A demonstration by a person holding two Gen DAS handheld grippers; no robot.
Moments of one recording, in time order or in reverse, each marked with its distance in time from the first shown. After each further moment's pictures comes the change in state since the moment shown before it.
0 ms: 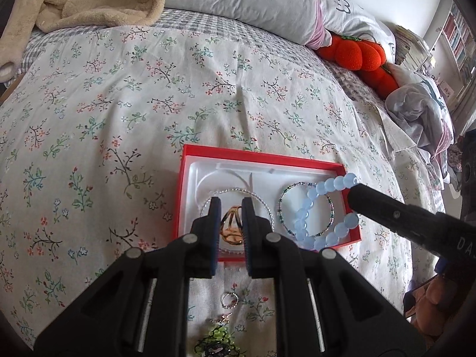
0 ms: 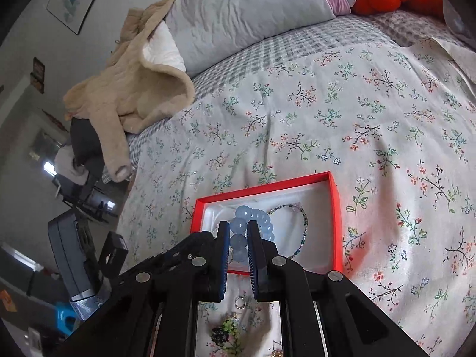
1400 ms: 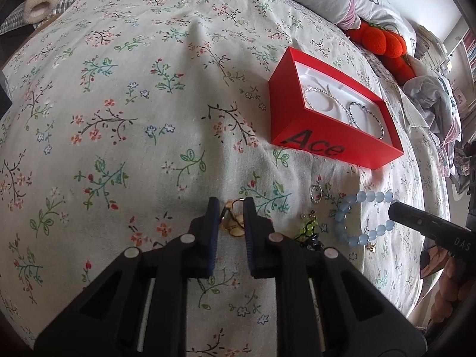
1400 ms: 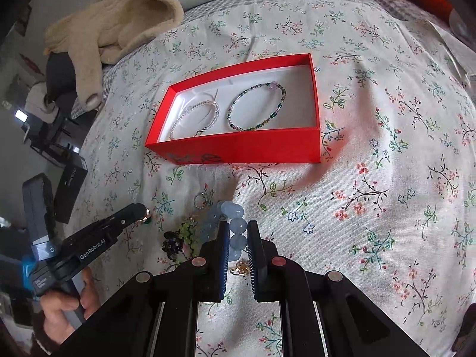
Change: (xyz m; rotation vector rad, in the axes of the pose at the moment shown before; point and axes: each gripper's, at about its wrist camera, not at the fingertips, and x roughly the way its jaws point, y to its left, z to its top) left arm -0.026 0.081 -0.088 -0.092 0.126 0.035; right arm -0.002 0.007 -0.088 -0.120 0.225 -0.152
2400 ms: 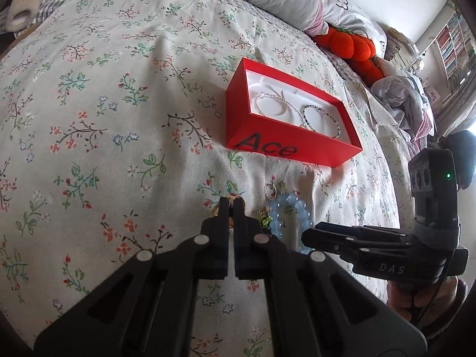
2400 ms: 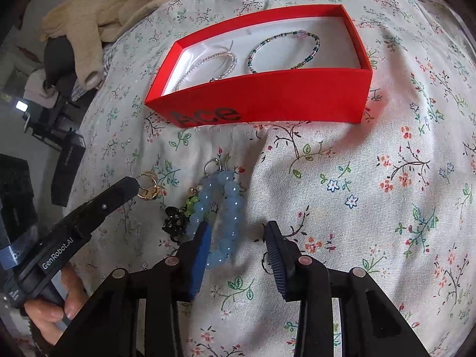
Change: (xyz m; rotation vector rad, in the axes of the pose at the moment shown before) left arm -0.020 -0.013 -0.004 0.041 -0.041 -0.141; right arm 0.050 0.016 -0.017 -0.012 0.140 0.025
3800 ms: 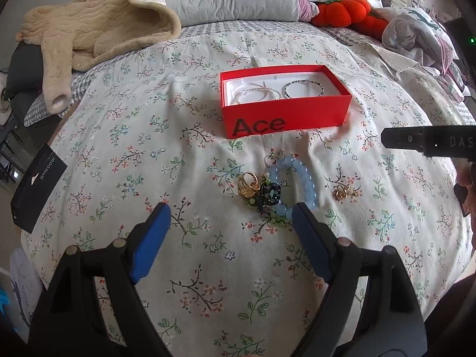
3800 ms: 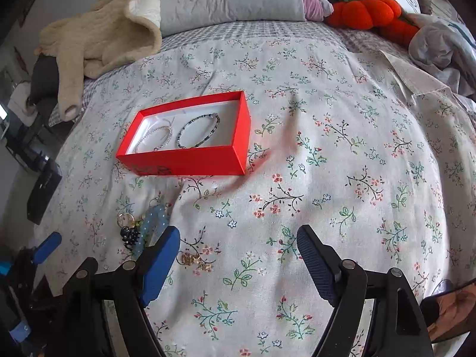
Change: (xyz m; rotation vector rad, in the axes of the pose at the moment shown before) left arm -0.034 -0.082 -0.059 0.302 -0.123 0.392; right arm -0.098 -0.043 -0.026 -0.027 -0.257 -0.226
